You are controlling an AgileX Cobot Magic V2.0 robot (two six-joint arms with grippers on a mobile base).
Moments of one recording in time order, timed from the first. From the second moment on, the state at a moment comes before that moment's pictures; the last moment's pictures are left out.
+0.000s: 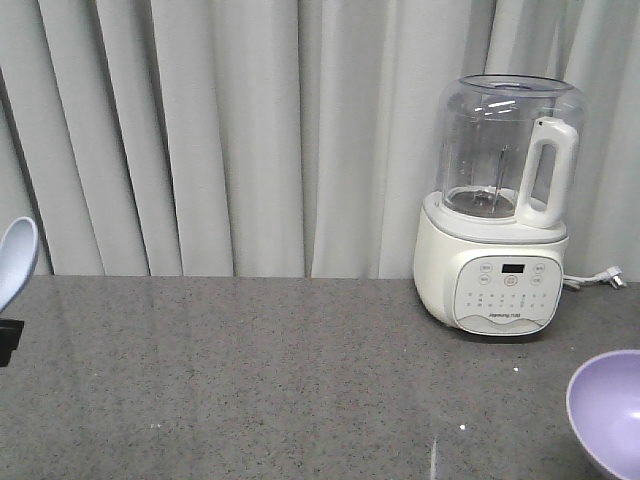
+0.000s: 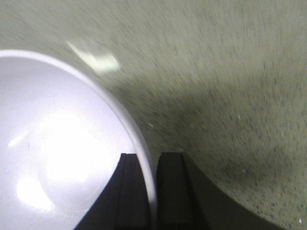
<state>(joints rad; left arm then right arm) -0.27 1.05 -1.24 -0.05 0.95 -0.03 -0.27 1.18 -1.01 0.12 0.81 -0.06</state>
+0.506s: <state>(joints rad) -0.27 0.79 -1.12 -0.04 0.88 -0.03 -0.27 0.69 -1.01 0.62 0.90 -0.45</state>
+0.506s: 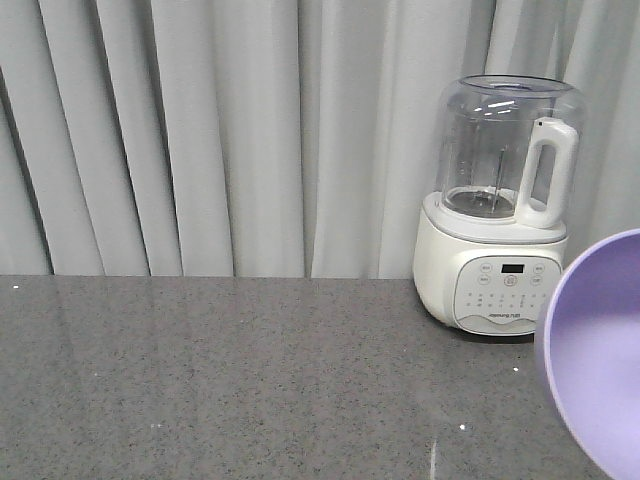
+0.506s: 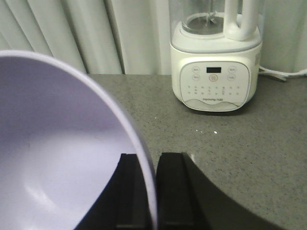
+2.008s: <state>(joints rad) -0.27 0.67 -1.02 -0.03 0.81 -0.03 -0.27 0.66 -1.01 0.65 0.92 -0.46</state>
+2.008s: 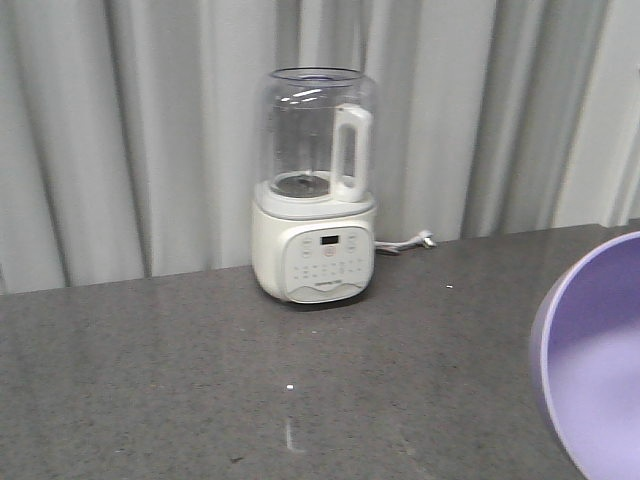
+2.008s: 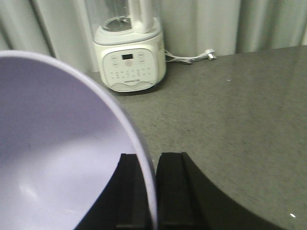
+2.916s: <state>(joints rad) -0.27 0.67 -1.02 -0.03 0.81 -0.03 -0.27 0.66 -1.01 0.65 0.92 -0.46</state>
